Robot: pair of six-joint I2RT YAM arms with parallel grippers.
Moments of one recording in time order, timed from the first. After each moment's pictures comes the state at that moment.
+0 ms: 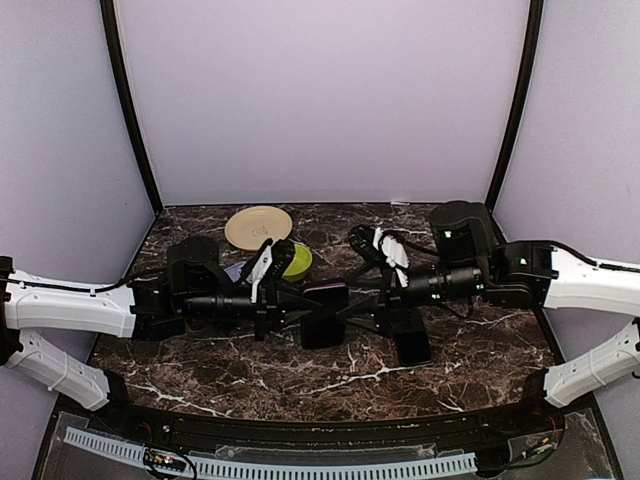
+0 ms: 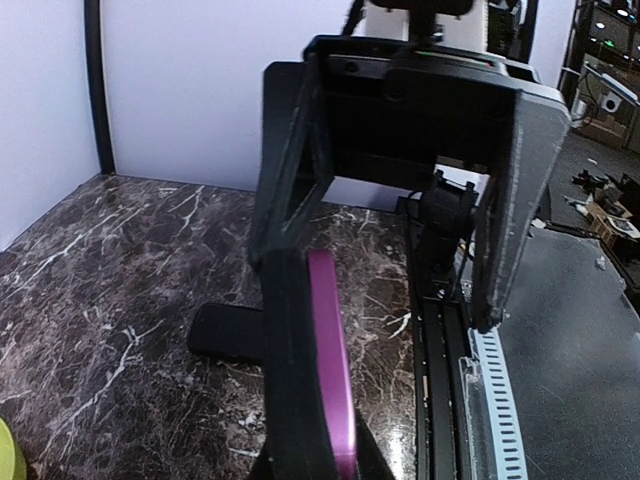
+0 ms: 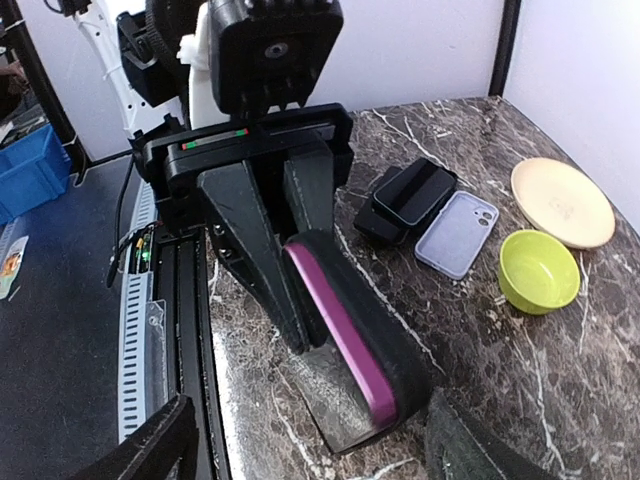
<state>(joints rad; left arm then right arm) -1.01 1.27 0.71 0.36 0.39 -0.03 1.09 1.18 0.99 -0.25 -0.28 -0.06</state>
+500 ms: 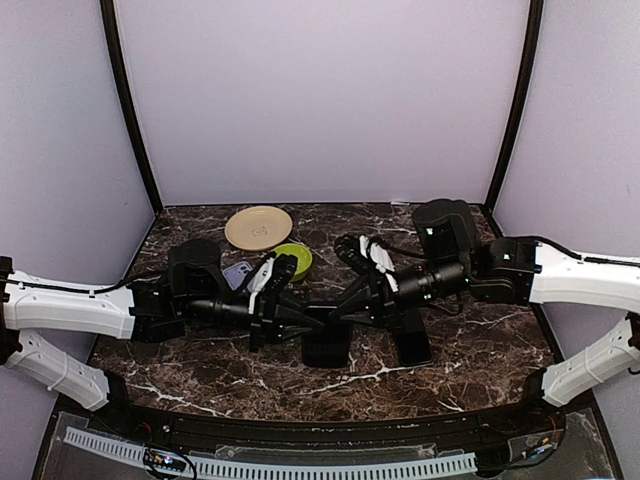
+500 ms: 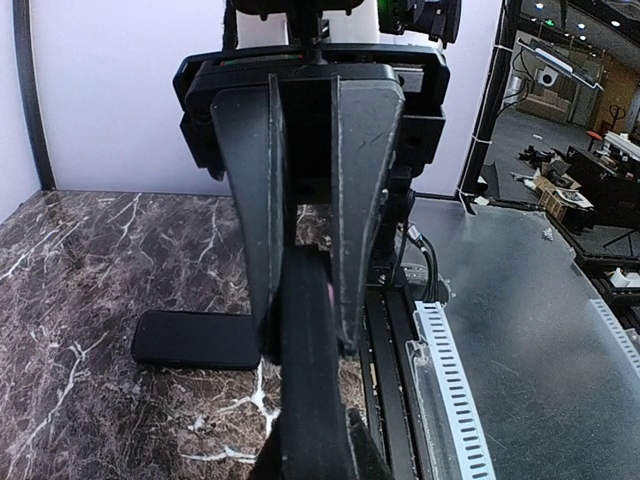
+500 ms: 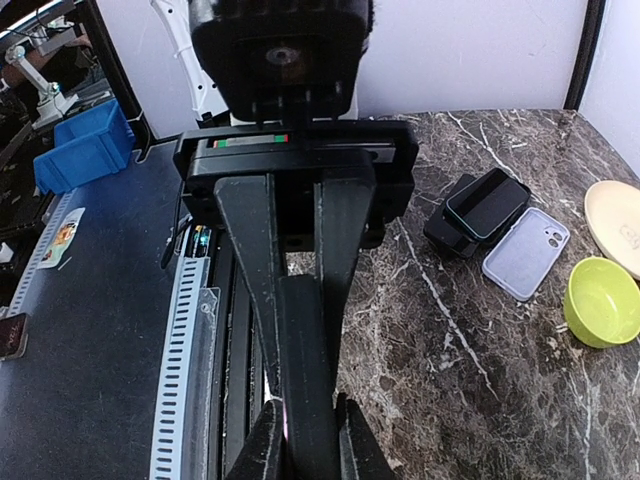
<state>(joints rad) -1.03 1.26 0.71 0.34 0.54 0.01 1.07 1.27 1.03 -0.25 -0.47 -0.11</state>
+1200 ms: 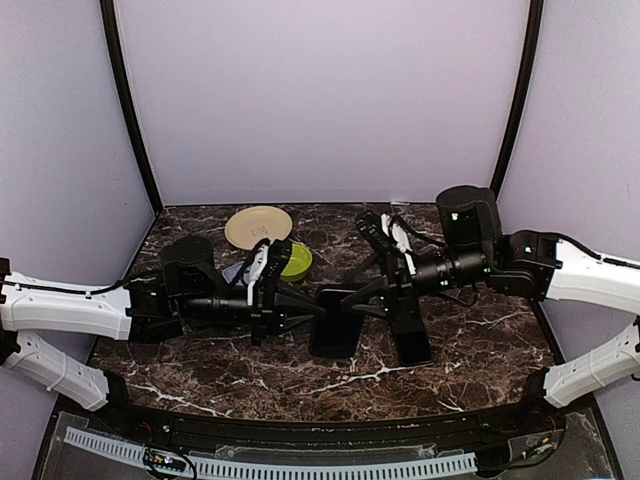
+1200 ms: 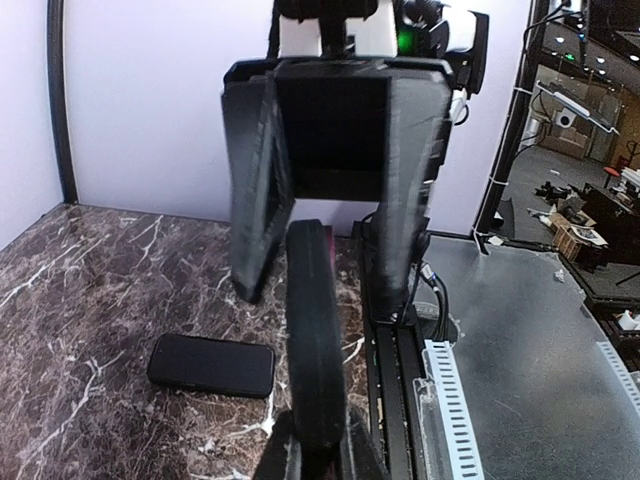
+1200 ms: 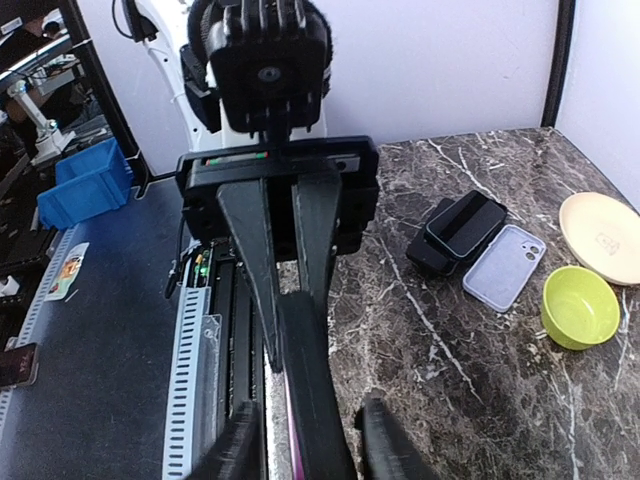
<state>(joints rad) -1.04 1.23 0.71 0.41 0.47 -0.08 1.03 1.18 1.02 -0.25 -0.50 -0.05</state>
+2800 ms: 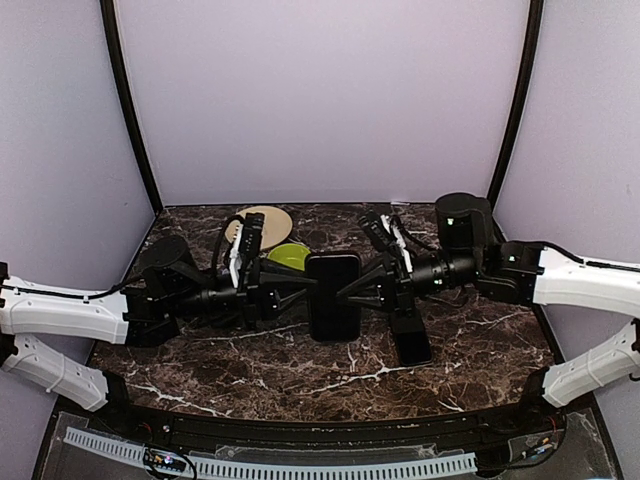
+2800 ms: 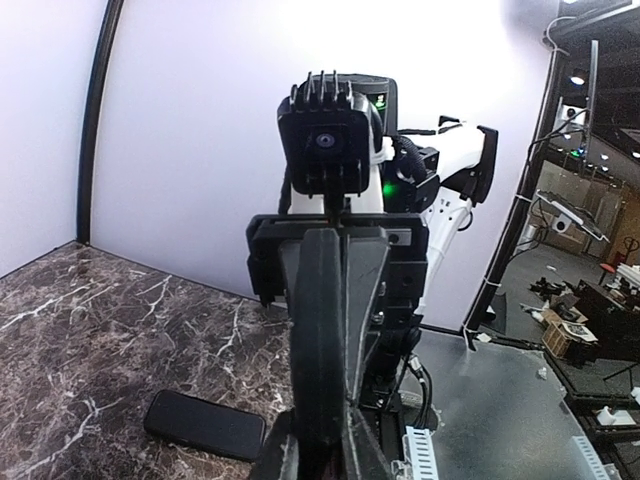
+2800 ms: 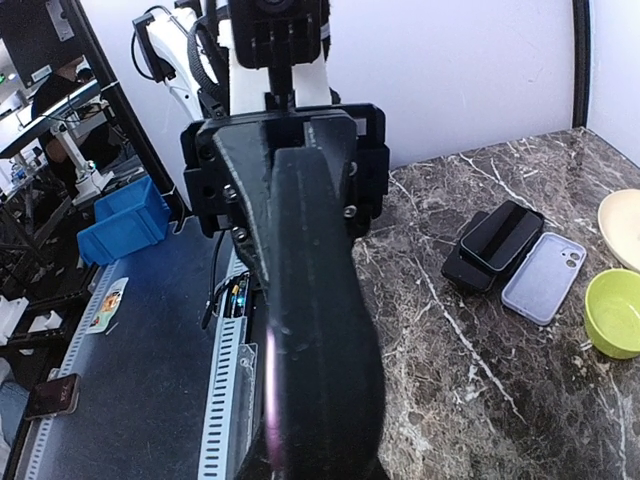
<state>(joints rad) -1.02 1.21 0.65 0.67 0.41 -0.29 0.97 1.22 0.94 -0.04 -0.64 0.09</state>
